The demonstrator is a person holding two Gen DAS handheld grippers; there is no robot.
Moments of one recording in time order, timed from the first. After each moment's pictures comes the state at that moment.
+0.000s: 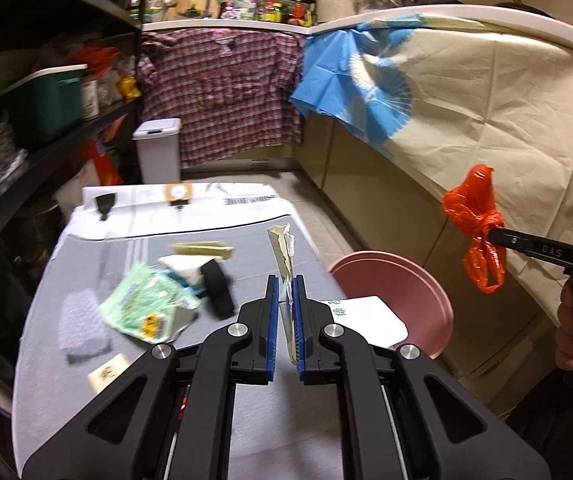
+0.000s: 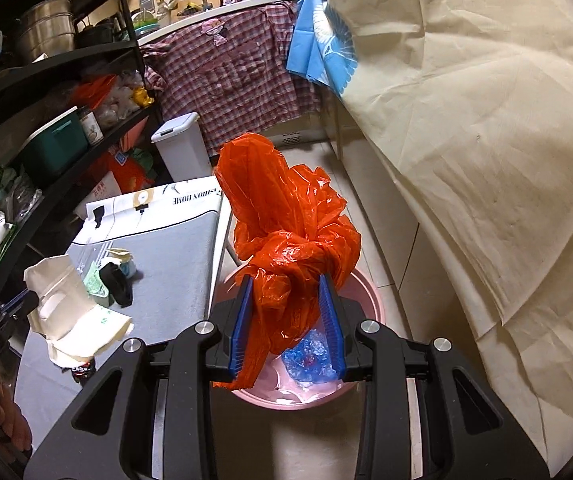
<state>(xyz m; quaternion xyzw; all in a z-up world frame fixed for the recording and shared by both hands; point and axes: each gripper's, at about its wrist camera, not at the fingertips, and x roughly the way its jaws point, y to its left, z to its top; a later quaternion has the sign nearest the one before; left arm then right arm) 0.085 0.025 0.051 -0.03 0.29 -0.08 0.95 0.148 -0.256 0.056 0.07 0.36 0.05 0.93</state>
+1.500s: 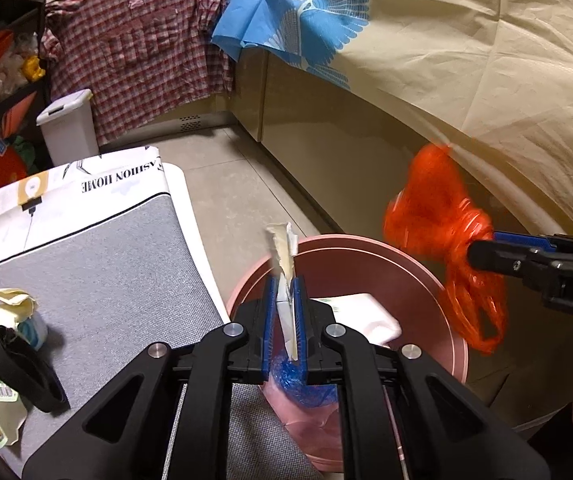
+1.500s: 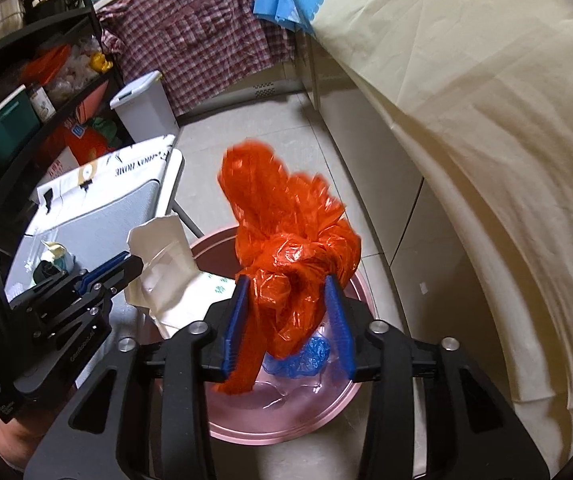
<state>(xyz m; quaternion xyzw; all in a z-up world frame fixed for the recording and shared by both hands) 0.231 -0.089 -0.035 0.00 0.37 -0.17 0.91 0.233 -0.273 -0.014 0.06 0.45 0.01 0.89</state>
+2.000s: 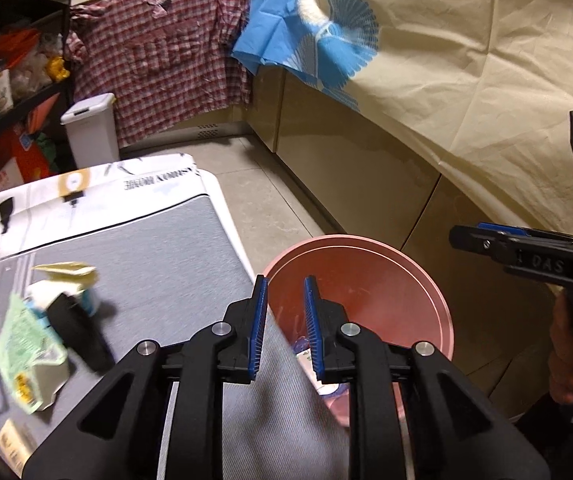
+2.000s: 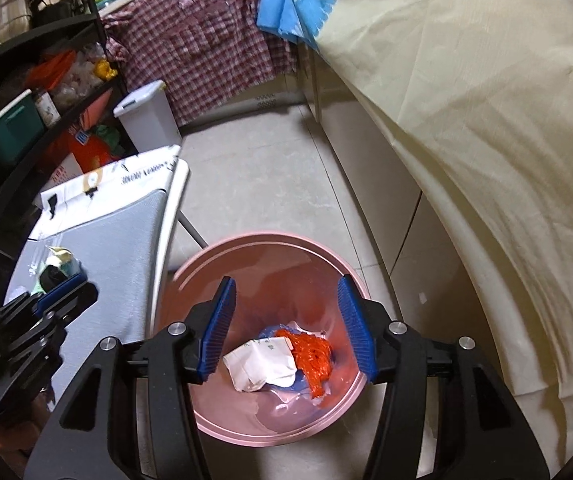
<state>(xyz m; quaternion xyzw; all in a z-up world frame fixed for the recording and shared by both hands) 0.181 -0.049 -0.001 -0.01 0.35 -0.15 0.93 0.217 -0.267 0.007 0.06 0.42 0.02 0.91</state>
